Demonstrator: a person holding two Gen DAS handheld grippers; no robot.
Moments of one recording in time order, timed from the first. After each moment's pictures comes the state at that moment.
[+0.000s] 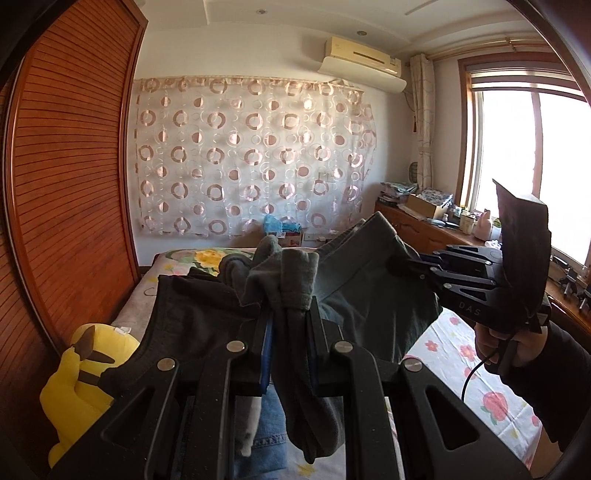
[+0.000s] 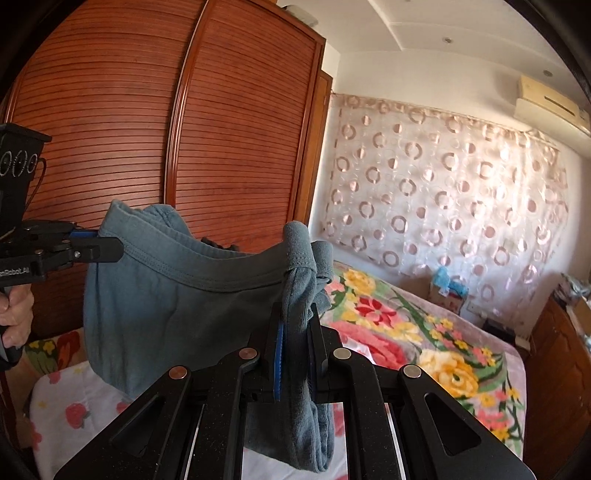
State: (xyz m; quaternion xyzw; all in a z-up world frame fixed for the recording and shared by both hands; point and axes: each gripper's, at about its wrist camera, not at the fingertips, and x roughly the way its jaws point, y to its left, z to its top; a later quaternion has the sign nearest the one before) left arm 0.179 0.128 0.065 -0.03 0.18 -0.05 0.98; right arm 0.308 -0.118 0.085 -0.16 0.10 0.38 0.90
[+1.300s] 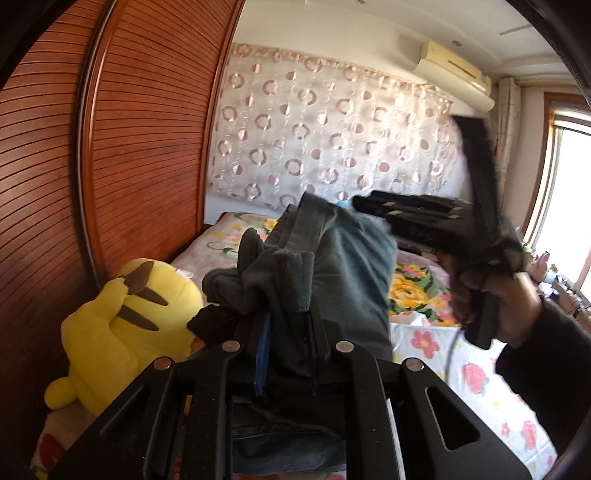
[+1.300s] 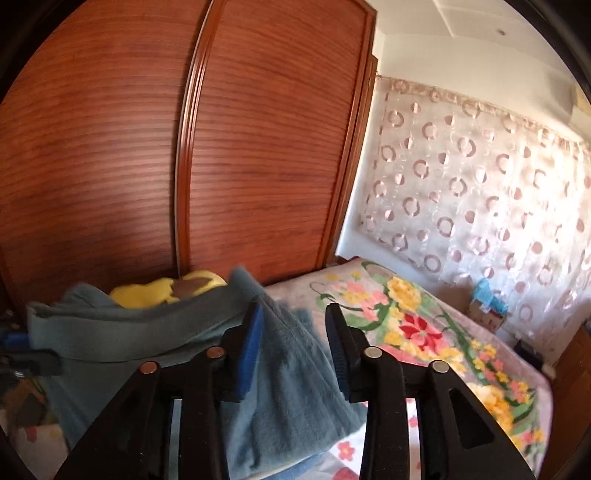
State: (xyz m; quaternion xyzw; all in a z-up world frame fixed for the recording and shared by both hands) left arm 0.179 0.201 0.004 -0.12 0.22 0.08 0.97; right arm 0.414 -0.034 0.092 -0.19 0.12 0.45 0.87
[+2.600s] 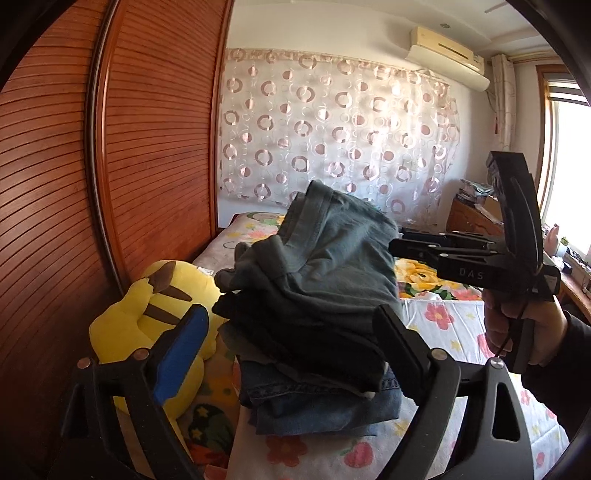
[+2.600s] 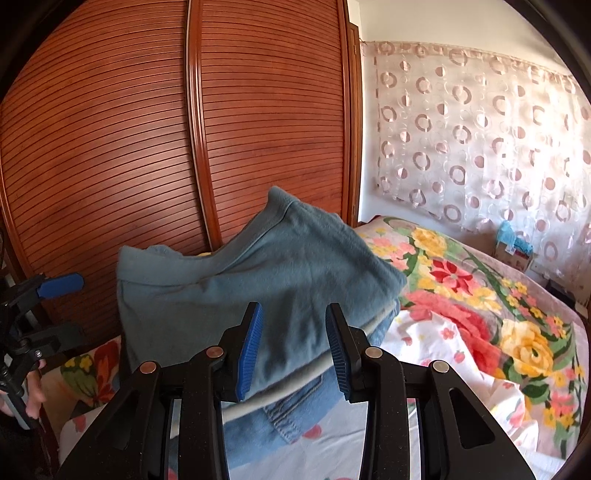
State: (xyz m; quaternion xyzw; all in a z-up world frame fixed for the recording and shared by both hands) left arm 0.143 0.196 0.001 -0.07 0.22 0.10 0.97; right arm 0.388 -0.095 0.065 -0.13 0.21 0.46 0.85
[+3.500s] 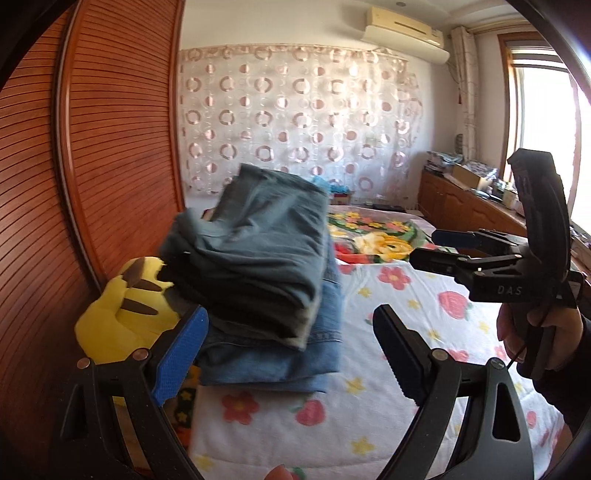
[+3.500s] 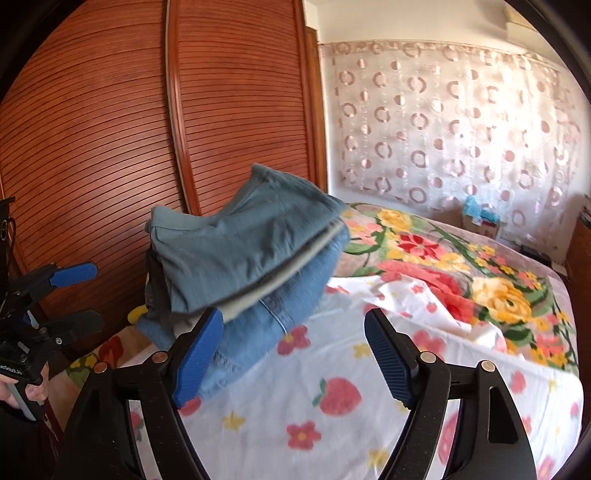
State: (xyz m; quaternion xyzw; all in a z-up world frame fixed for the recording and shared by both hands) left arm 0.120 0.132 -0.002 -0.03 0.25 0.04 0.97; right arm 0.295 -0.157 0.056 -0.09 0.22 0.40 0.89
